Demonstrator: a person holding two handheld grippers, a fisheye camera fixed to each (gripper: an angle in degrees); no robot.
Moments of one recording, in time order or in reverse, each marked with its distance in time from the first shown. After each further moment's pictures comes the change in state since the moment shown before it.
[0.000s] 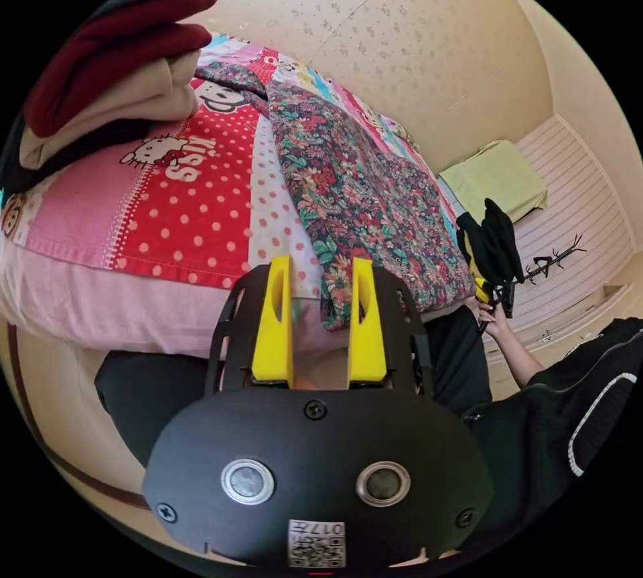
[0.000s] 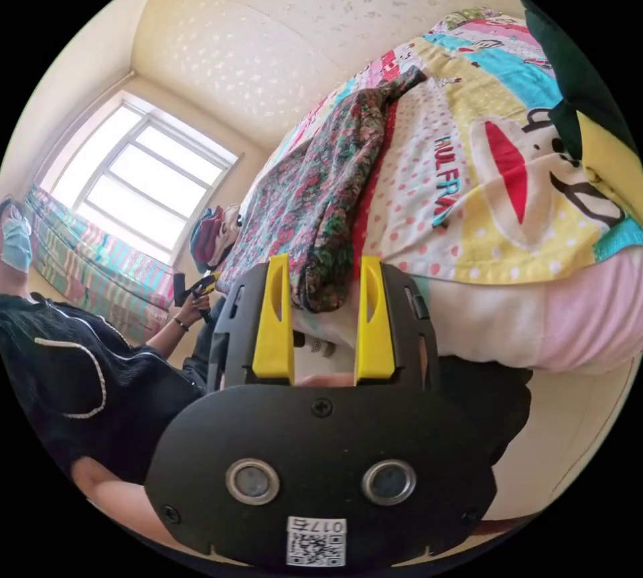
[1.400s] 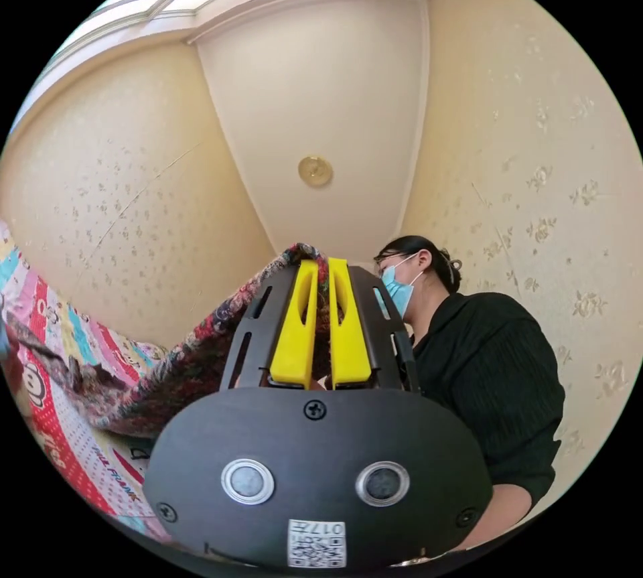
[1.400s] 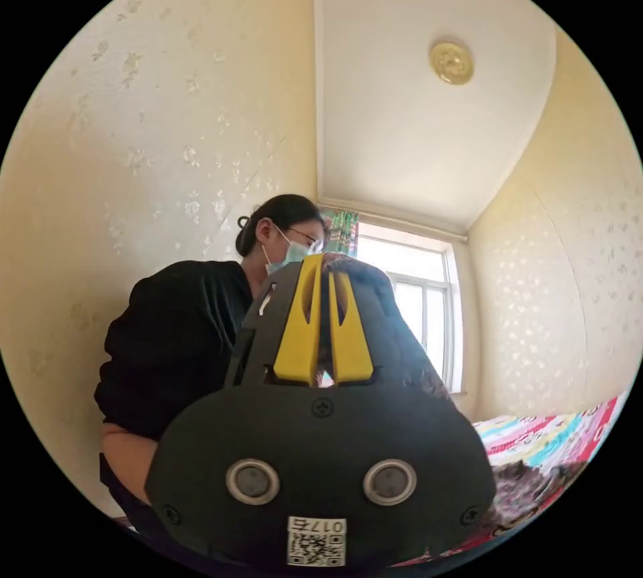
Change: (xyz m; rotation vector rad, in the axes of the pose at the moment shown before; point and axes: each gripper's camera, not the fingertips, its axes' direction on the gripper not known) left arm 0.147 0.111 -0.472 0.946 1.028 0.603; right arm -0.263 0.160 -0.456 0.828 -0.918 -1.111
